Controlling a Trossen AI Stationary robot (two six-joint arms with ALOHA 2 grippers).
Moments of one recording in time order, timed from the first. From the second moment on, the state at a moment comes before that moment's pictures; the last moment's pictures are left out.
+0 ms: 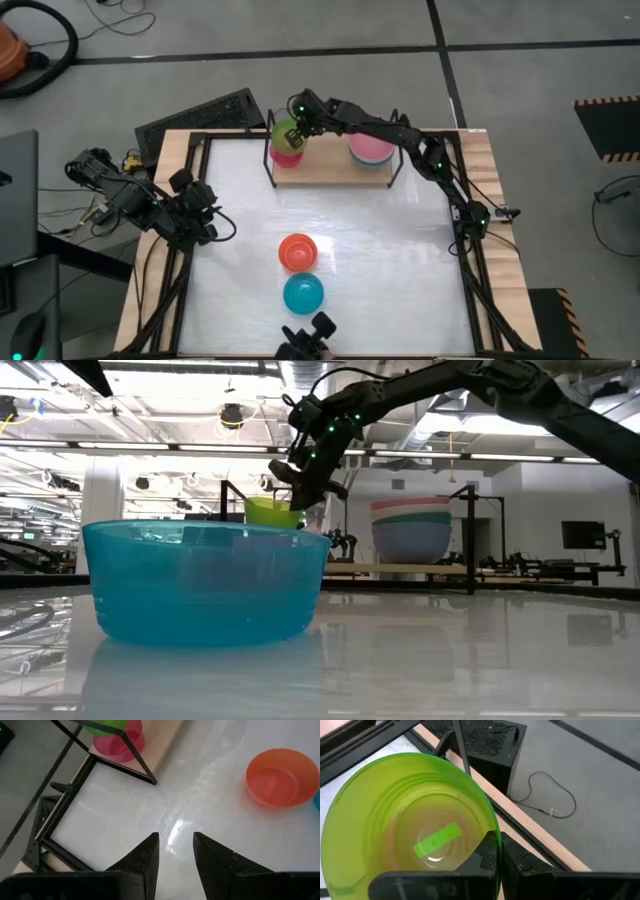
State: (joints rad) left arm -0.56 1.01 1.24 -1.56 -0.66 -0.93; right arm -0.46 2.35 2.28 -0.72 0.17 0.26
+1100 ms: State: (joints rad) left arm -0.56 1.01 1.24 -1.55 -0.69 -0.94; right arm -0.51 2.39 2.28 -0.91 0.07 0.32
